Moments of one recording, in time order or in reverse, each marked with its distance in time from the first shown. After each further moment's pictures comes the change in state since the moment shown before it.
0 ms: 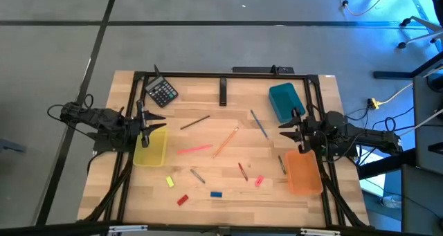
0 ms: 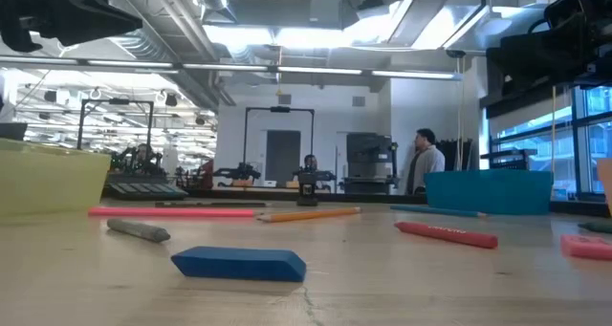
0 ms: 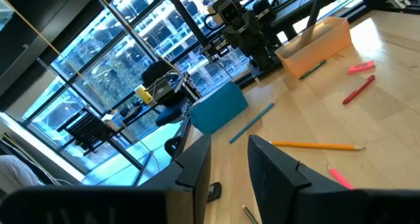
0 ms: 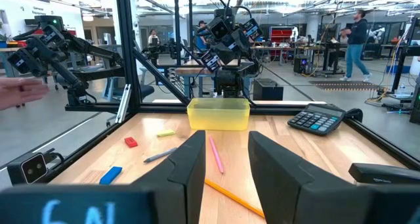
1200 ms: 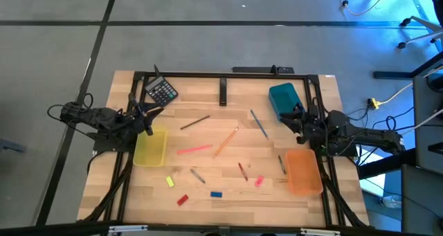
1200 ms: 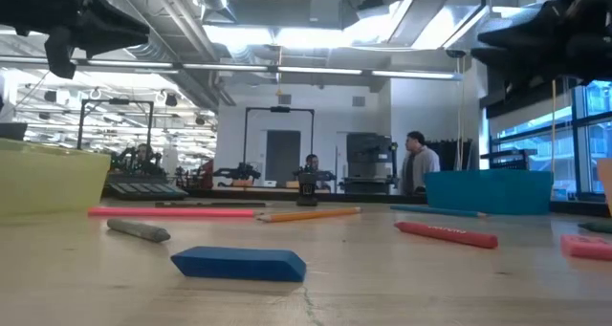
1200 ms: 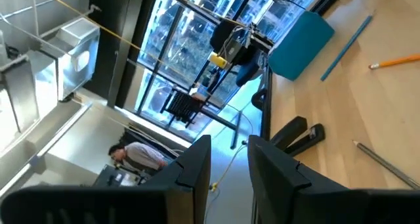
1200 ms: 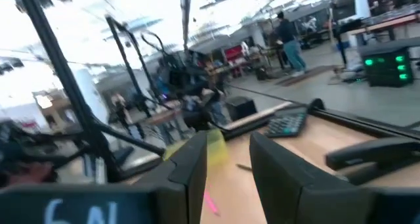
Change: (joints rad) left arm 0.000 0.000 0.000 0.057 -0.321 0.424; right arm 0.000 0.059 0.000 0.141 0.263 0.317
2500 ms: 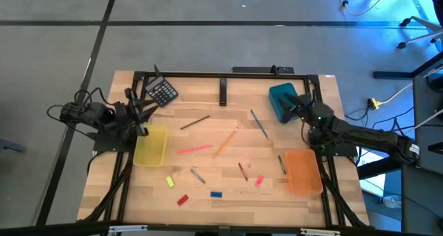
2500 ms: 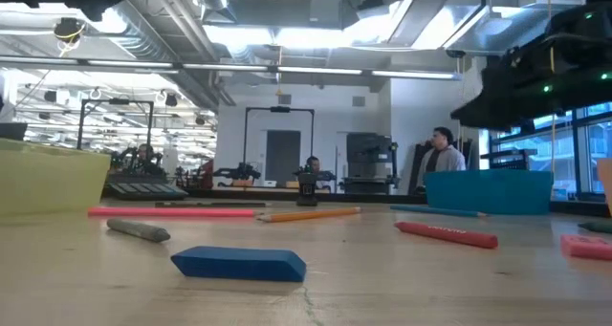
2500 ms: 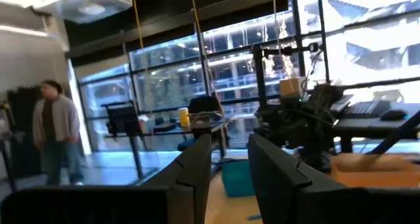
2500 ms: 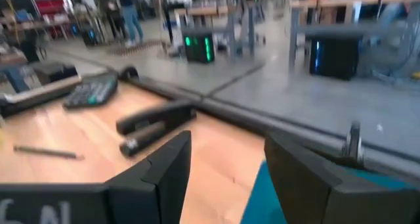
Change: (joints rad) left arm 0.010 0.000 0.001 0.338 0.146 -0.653; right arm -0.300 0.405 0.000 0.091 0.320 -0.180
